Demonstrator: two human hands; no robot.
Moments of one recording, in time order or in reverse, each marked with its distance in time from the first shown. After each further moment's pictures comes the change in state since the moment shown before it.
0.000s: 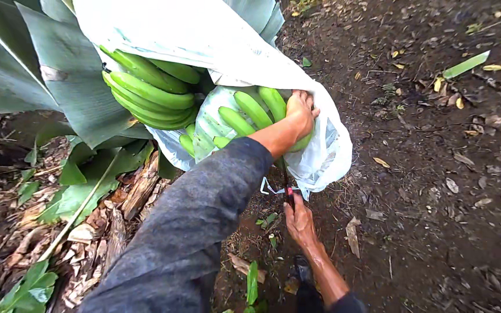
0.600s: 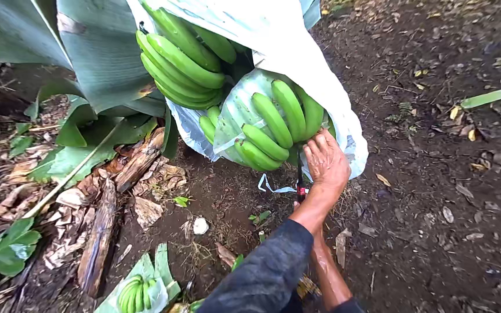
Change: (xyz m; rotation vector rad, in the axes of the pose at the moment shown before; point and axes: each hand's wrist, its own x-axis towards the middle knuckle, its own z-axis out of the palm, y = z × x) left_hand -0.013 0.124 0.069 -0.687 0.515 -0.840; right_hand 0.013 -0.077 -0.079 0.112 -0.271 0.463
